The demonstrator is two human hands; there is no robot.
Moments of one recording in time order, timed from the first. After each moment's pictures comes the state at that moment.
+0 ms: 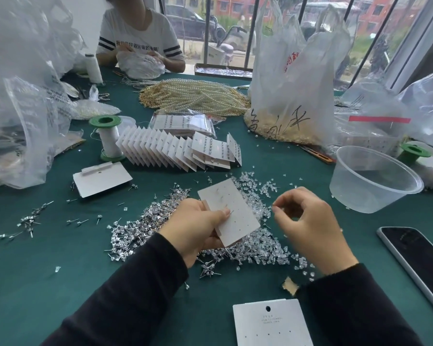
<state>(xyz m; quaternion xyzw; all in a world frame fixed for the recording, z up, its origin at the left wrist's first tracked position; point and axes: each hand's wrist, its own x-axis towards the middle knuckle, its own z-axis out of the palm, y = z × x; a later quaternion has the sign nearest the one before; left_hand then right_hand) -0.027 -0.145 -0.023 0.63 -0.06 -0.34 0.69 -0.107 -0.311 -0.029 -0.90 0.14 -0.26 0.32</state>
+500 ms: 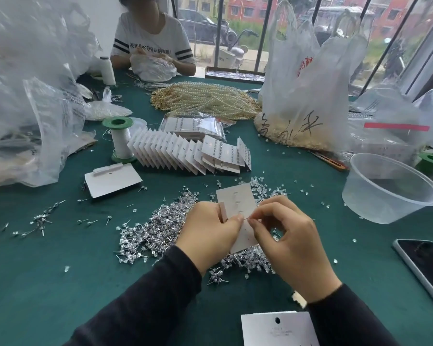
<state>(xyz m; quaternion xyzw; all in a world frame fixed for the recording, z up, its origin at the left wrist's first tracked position) -0.033 -0.151 -0.027 0.77 -0.15 -0.18 0.60 -0.098 -0.272 -0.035 -0.88 -0.03 -0.32 0.36</state>
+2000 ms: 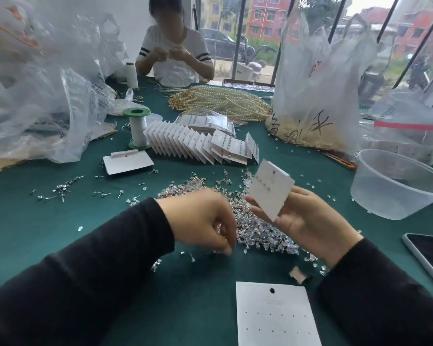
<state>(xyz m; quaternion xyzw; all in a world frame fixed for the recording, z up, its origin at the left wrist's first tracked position) -0.022 -0.118 -0.020 0.81 -0.52 -0.16 0.20 -0.098 -0.306 -0.032 -0.47 0.09 0.02 0.88</state>
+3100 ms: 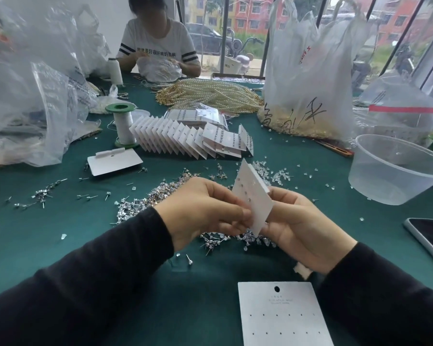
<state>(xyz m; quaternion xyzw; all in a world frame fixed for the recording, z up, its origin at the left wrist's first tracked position) -0.037 -0.130 -0.028 0.64 -0.23 -0.34 0.65 -0.106 -0.286 -0.045 -0.52 0.06 0.00 0.85</state>
